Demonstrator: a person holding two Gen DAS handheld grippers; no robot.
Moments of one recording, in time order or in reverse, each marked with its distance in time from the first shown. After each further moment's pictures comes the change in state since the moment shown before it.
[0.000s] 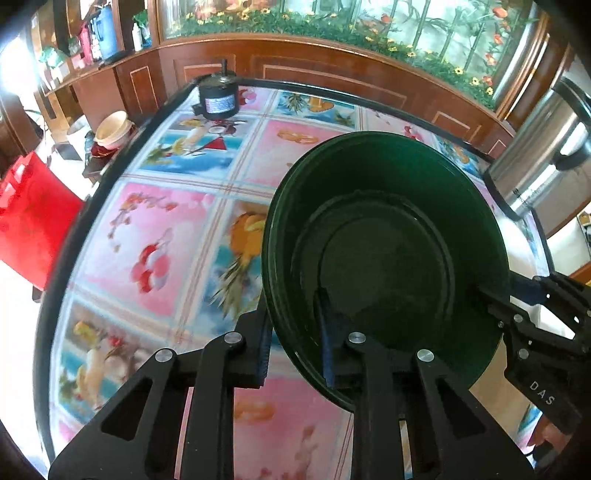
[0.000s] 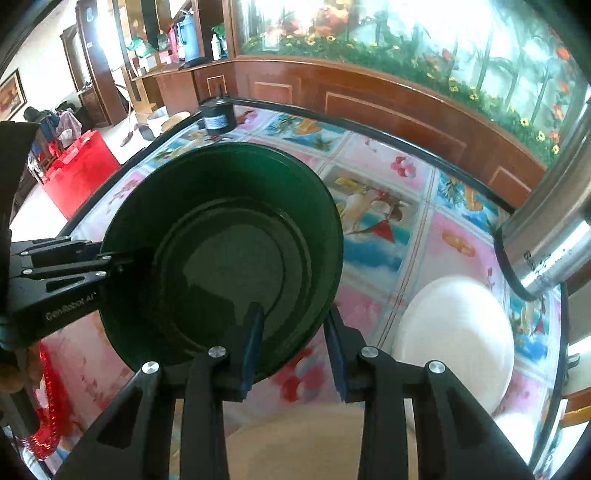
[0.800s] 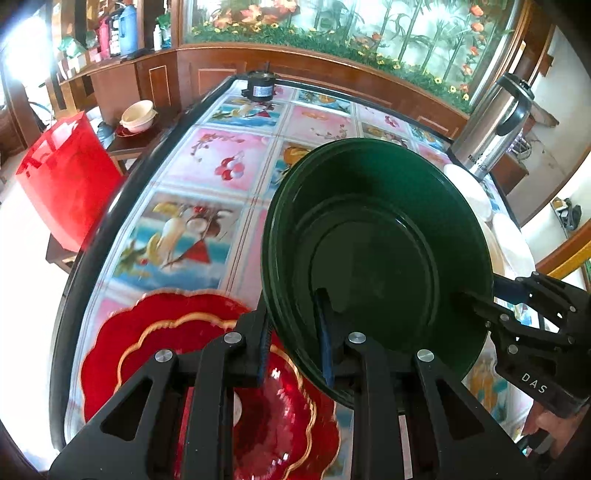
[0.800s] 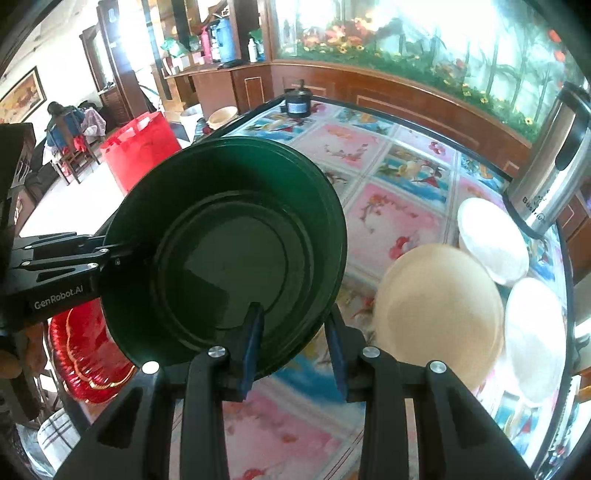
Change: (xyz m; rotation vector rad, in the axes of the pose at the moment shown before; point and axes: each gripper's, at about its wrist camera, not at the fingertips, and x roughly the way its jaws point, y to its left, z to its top) left arm -0.114 0.060 -0.133 -0.023 -0.051 -0.064; right arm -0.083 0.106 -0.092 -0.016 -0.029 0.050
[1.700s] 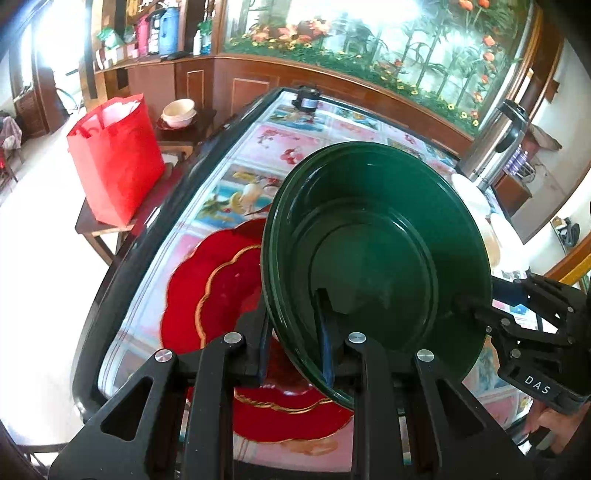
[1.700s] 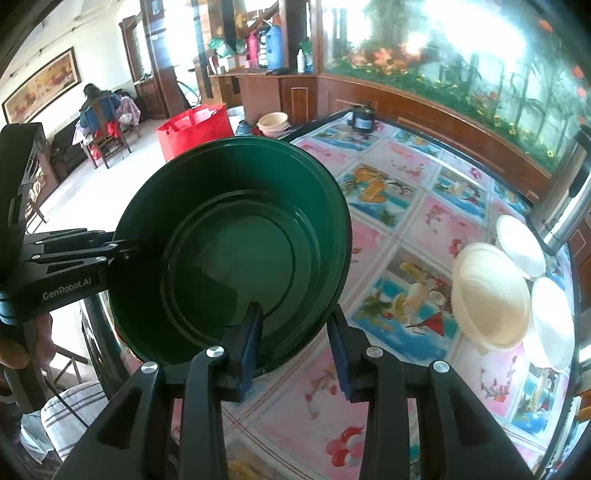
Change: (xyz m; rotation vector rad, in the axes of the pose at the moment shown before) left arm -0.068 0.063 -0.072 -0.081 -0.076 0.031; right arm -0.029 0.090 -0.033 -0.106 -0.045 0.067
